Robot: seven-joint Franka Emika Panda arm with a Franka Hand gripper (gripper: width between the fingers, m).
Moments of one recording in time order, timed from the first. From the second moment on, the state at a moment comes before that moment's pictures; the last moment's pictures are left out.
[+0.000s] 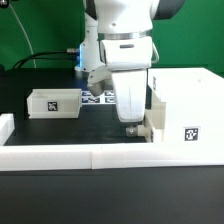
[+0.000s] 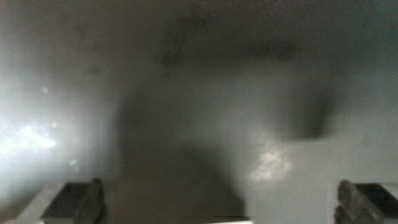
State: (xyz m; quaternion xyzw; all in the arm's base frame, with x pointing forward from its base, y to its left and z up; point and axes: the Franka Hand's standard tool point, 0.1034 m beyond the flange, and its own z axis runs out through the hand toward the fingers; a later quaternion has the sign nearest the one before) arm 0.548 0.024 0.017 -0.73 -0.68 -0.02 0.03
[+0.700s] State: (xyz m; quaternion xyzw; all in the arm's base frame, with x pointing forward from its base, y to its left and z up) arm 0.529 -0.019 0.025 -0.76 -0.65 -0.01 0.03
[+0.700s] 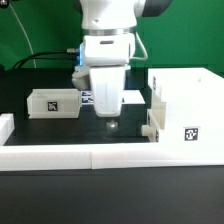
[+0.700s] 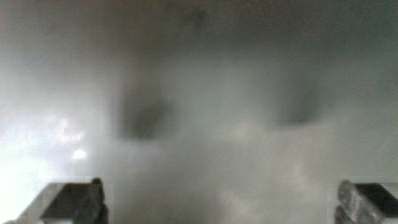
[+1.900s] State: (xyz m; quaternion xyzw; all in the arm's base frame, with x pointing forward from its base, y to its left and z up) arm 0.461 -0.076 0.048 -0.82 -0.57 -0.02 0.01
